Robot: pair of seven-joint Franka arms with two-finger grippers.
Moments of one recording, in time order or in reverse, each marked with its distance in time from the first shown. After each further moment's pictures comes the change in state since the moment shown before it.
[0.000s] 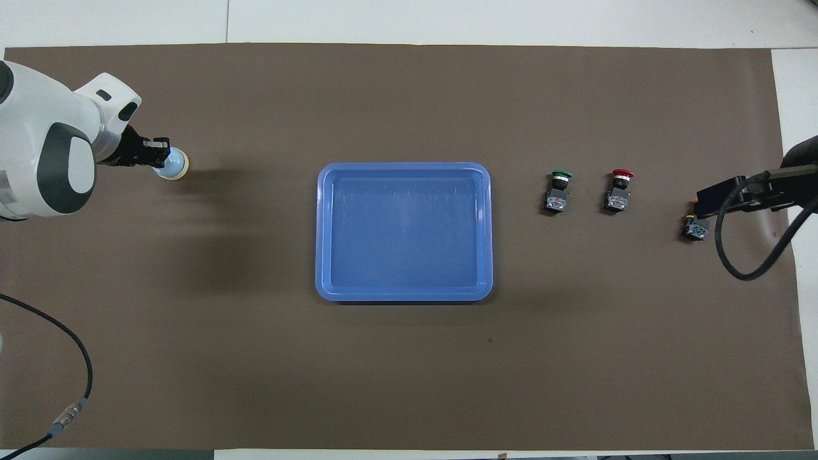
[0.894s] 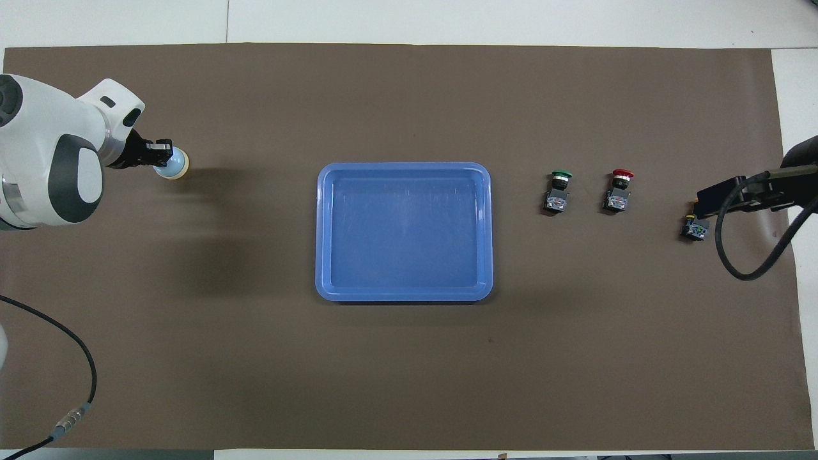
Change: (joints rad) left arm 0.001 -0.011 0.000 -0.056 0.004 0.095 0.000; right arm 0.000 0.000 0.000 0.000 0.000 0.000 0.000
